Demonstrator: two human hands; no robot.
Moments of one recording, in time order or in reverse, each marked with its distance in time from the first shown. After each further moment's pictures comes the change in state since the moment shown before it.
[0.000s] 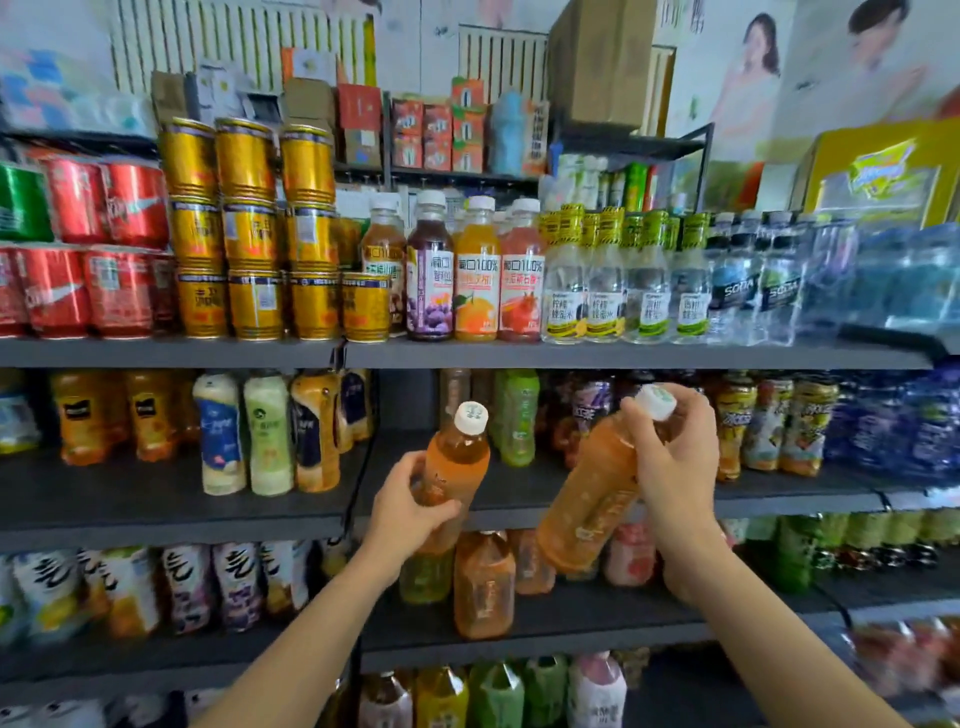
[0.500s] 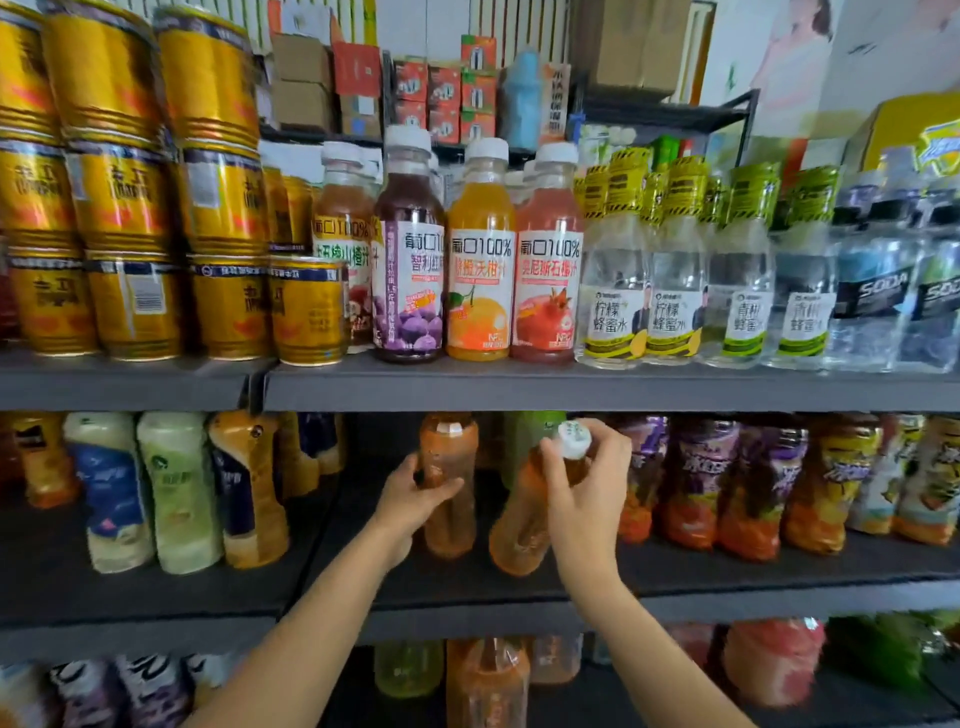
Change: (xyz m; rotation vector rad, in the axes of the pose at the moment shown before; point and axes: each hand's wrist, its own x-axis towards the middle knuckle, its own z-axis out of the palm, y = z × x) left_hand 0.189 -0.062 0.049 -0.212 -0.053 -0.258; right_hand 0.058 0.116 0.157 0.011 -0.083 -0.058
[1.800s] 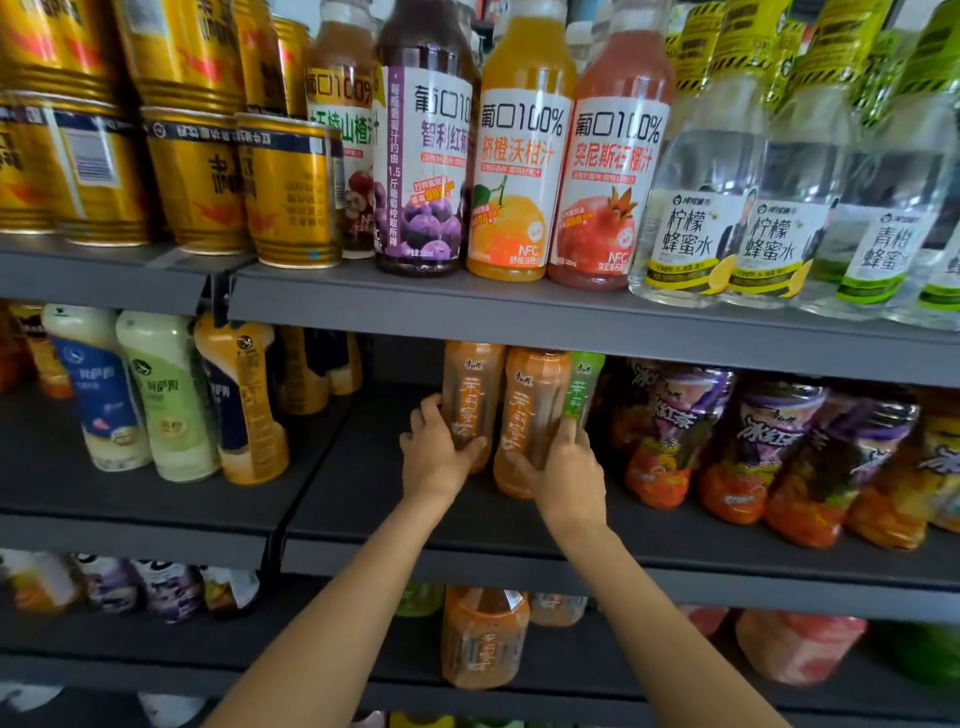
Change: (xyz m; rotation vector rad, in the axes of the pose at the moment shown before) left_hand 0.026 -0.037 0.040 0.507 0.325 0.048; right_hand 0.002 0.104 0.040 -0.647 -0.549 0.148
